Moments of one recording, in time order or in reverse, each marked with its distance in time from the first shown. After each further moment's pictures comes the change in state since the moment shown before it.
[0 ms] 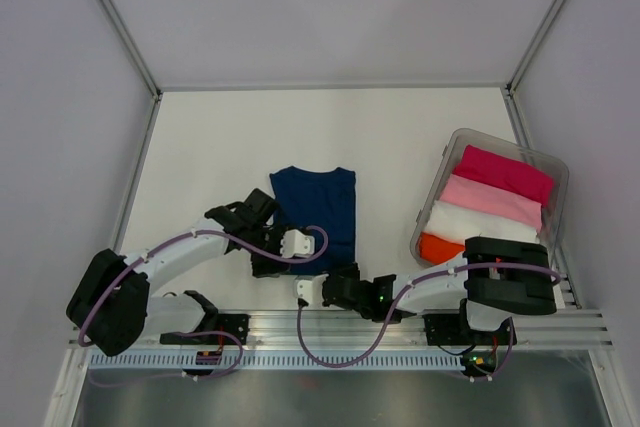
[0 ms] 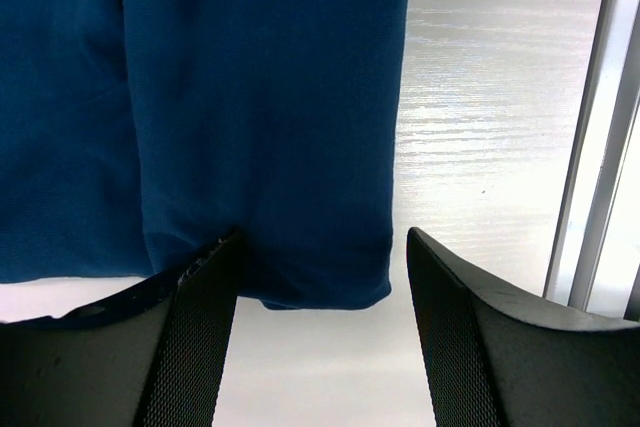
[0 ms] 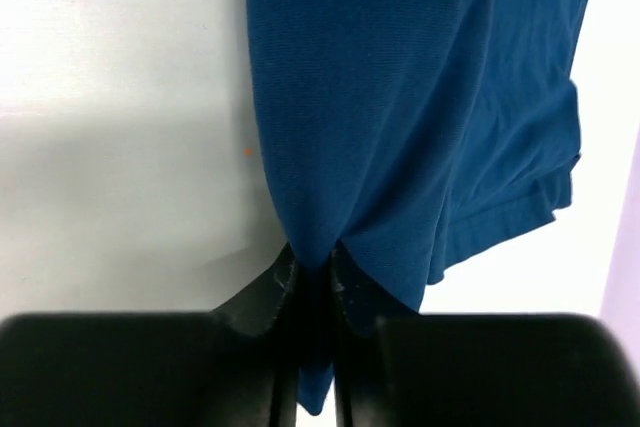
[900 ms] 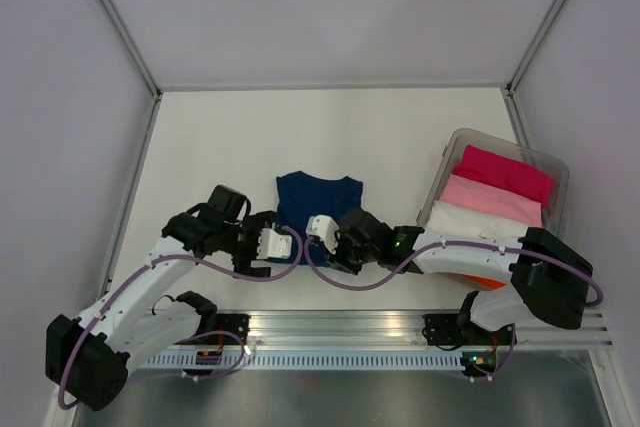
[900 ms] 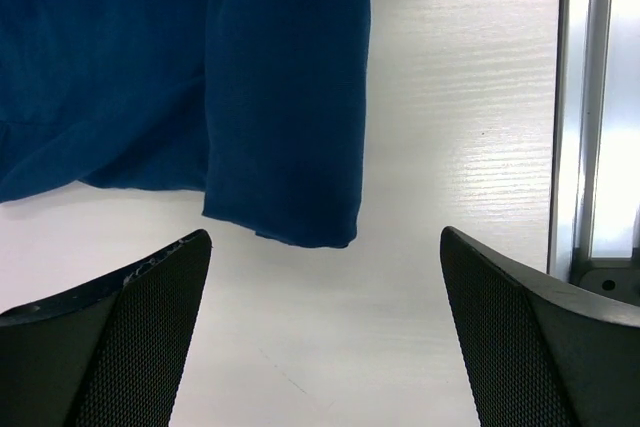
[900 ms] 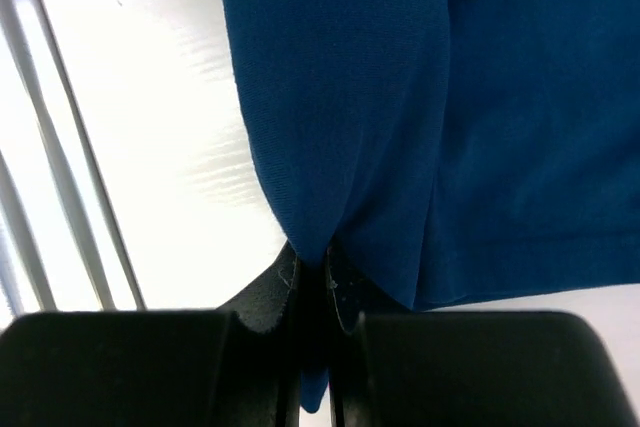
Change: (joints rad) left arm 0.143 -0.309 0.055 -0.217 0.095 0.209; right arm -0.356 -0.182 0.166 -0.372 -0.669 0.353
